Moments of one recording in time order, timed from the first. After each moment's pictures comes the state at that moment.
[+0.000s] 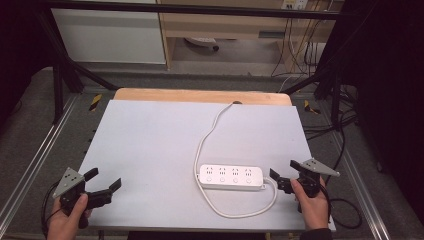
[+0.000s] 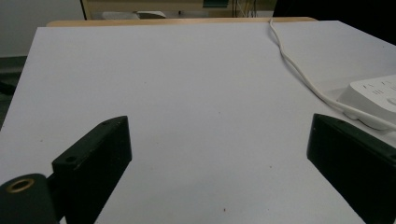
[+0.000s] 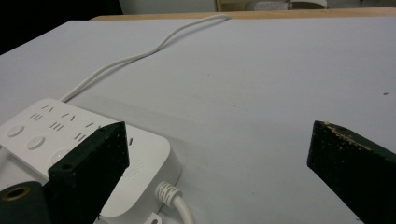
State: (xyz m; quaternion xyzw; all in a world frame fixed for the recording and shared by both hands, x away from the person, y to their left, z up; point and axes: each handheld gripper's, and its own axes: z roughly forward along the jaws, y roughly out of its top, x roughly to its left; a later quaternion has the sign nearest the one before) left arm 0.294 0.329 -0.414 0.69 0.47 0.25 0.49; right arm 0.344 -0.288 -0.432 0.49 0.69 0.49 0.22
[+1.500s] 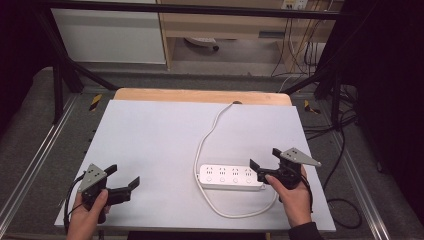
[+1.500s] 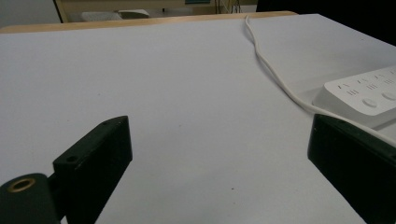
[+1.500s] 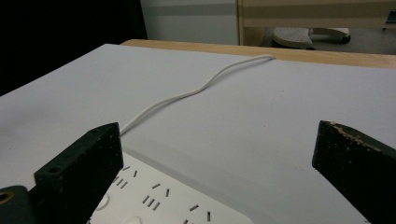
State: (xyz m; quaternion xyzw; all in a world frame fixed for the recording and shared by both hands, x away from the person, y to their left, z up) left arm 0.306 0.285 -0.414 0.71 0.44 0.24 0.49; right arm 0.355 -0.225 -0.396 0.45 0.69 0.52 0.23
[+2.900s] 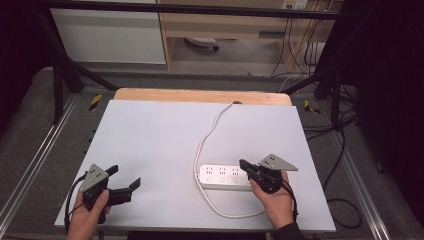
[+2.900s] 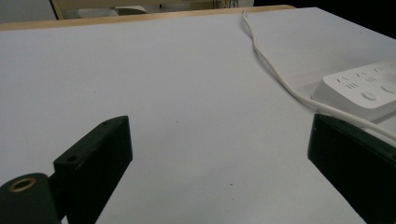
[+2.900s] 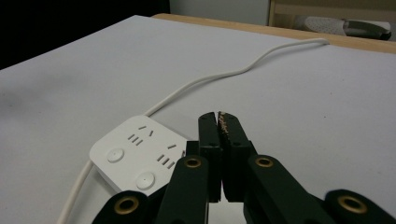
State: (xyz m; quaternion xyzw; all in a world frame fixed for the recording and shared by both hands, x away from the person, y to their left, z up) left arm 0.307 0.283 -0.416 0.72 0.44 0.24 0.48; right arm 0.347 -0.183 -0.413 0.40 0.73 0.51 0.21
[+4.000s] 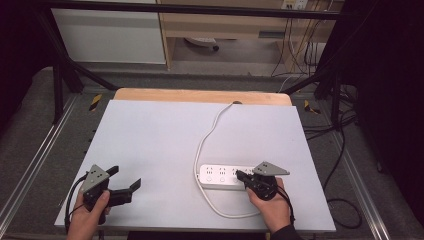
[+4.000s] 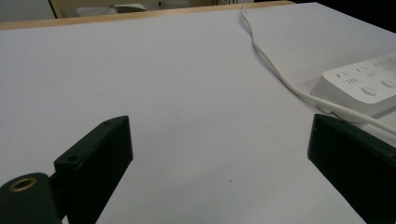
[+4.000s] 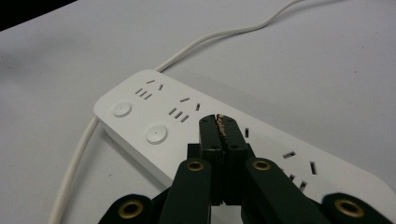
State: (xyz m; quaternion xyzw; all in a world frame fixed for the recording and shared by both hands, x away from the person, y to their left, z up) left arm 0.306 0.282 -0.416 0.72 0.44 0.24 0.48; right arm 0.339 -0.175 -0.434 0.41 0.76 0.46 0.17
